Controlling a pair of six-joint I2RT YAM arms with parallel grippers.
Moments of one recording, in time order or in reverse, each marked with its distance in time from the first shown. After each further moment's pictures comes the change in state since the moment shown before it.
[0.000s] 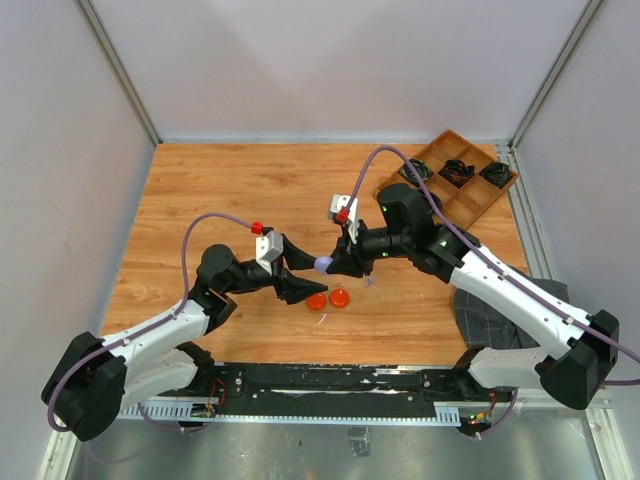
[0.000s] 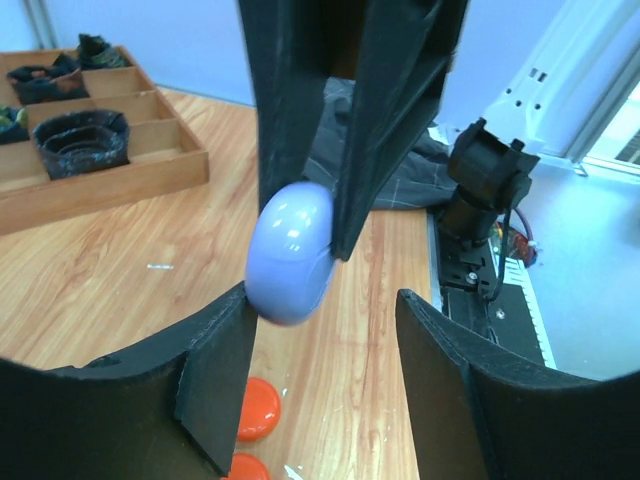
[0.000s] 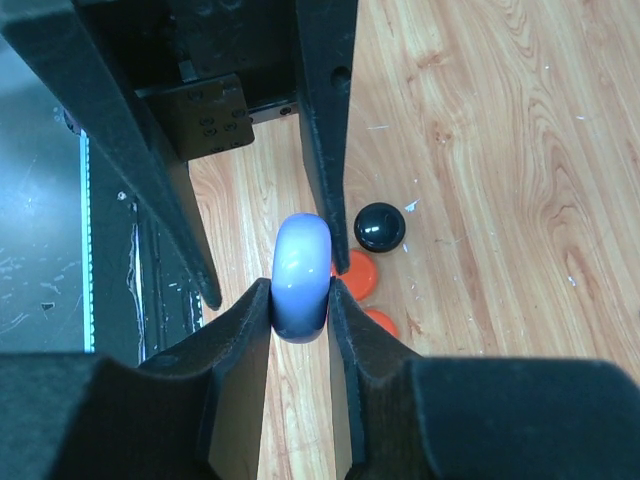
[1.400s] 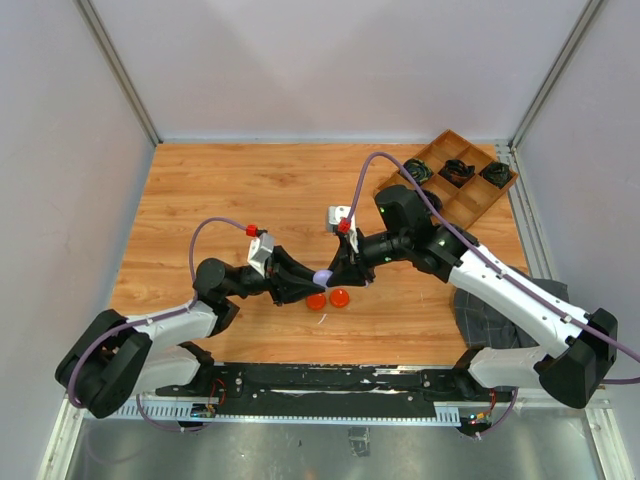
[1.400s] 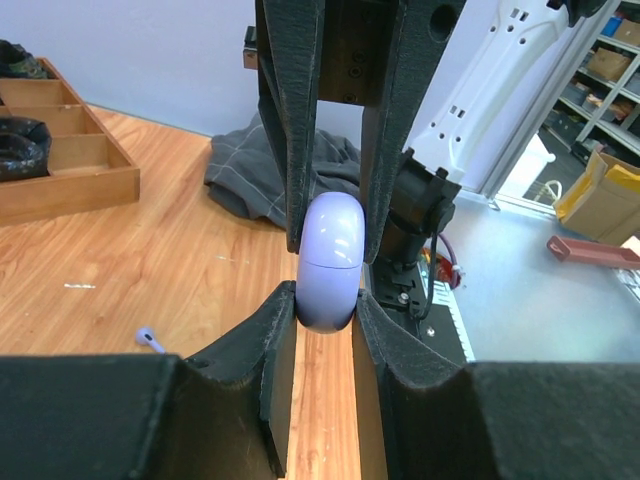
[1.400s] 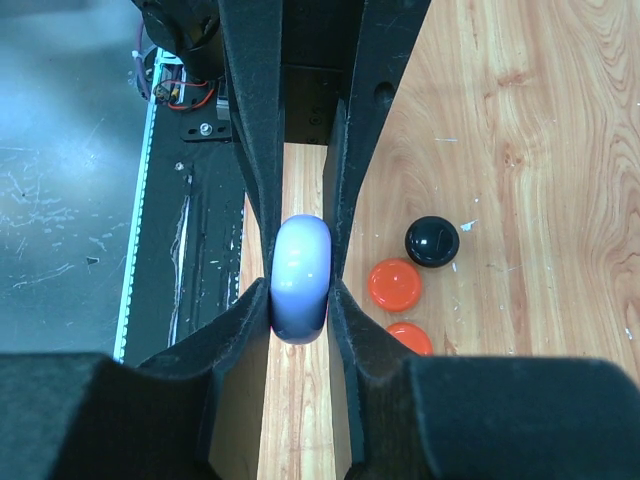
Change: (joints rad) left arm 0.019 0.151 -0.106 0.481 0.108 -0.312; right arm 0.002 0.018 0.000 -0.053 -0.159 -0.107
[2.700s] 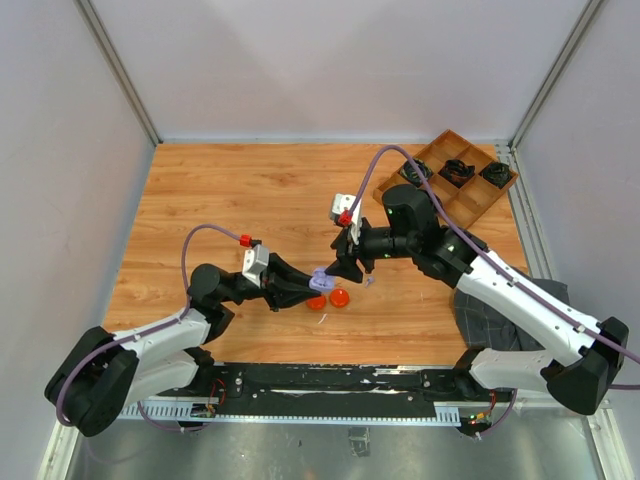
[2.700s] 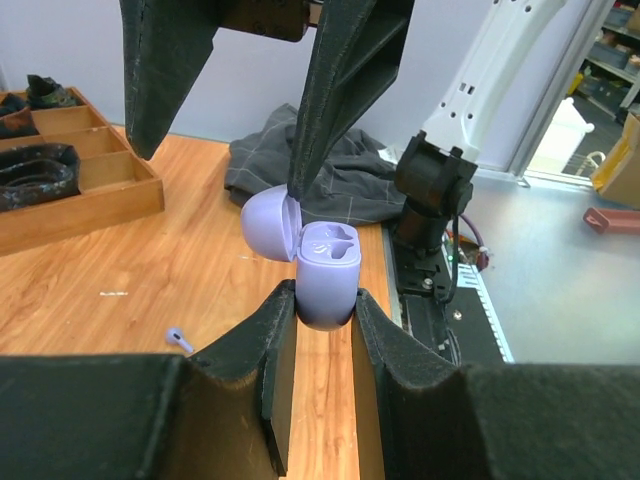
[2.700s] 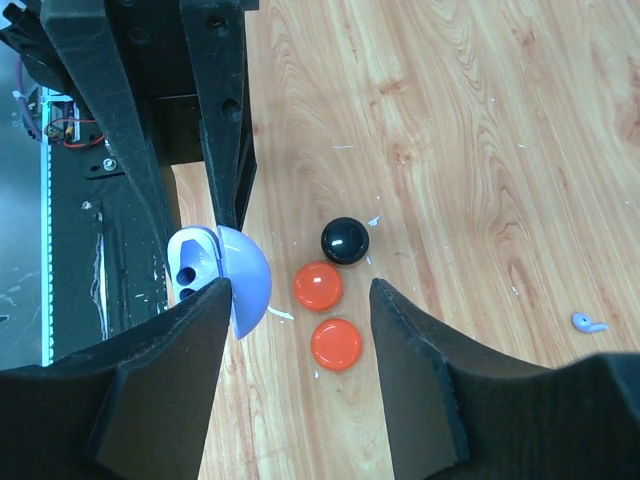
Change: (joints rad) left arm -0.003 -0.108 -0.041 -0.074 -0.003 0.133; right arm 0.026 -0.053 0.013 0.064 0.233 0.051
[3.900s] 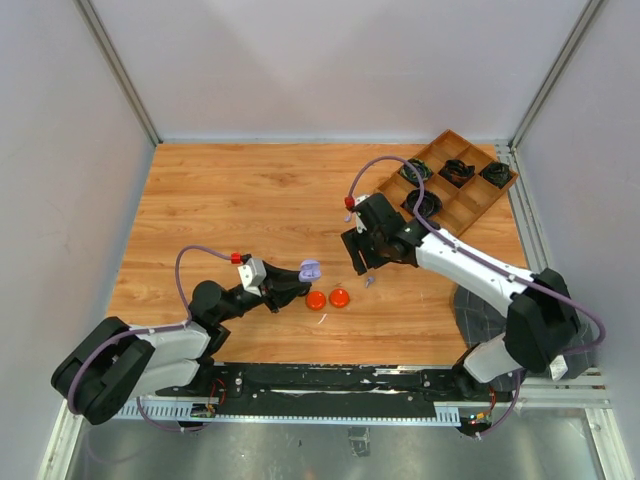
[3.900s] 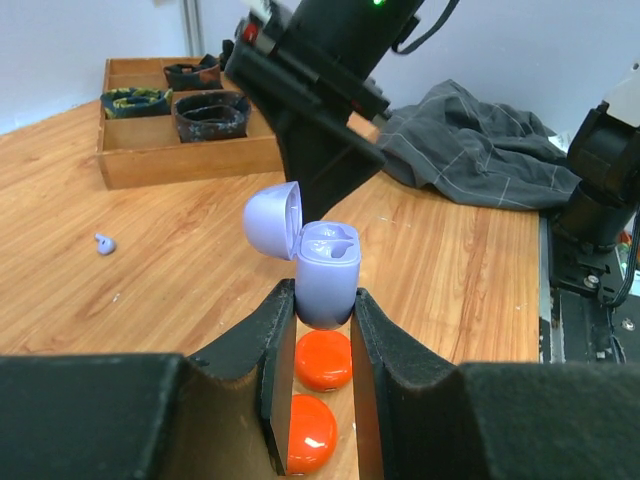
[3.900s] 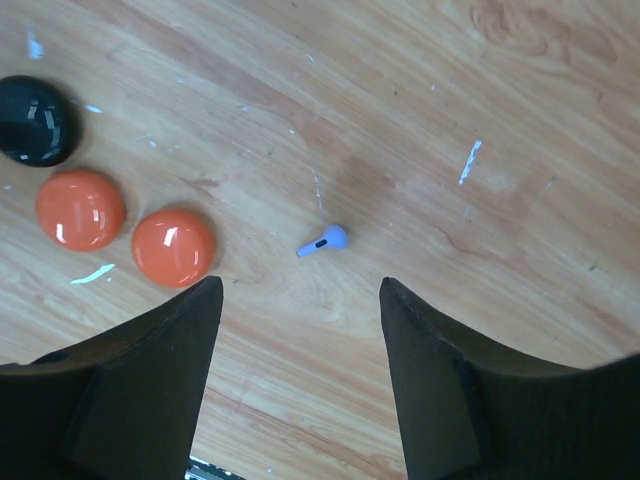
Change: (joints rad) left arm -0.001 0.072 -0.188 0.143 -0.341 0.222; right arm -0.081 0.261 -0.046 -0.167 0.615 0.430
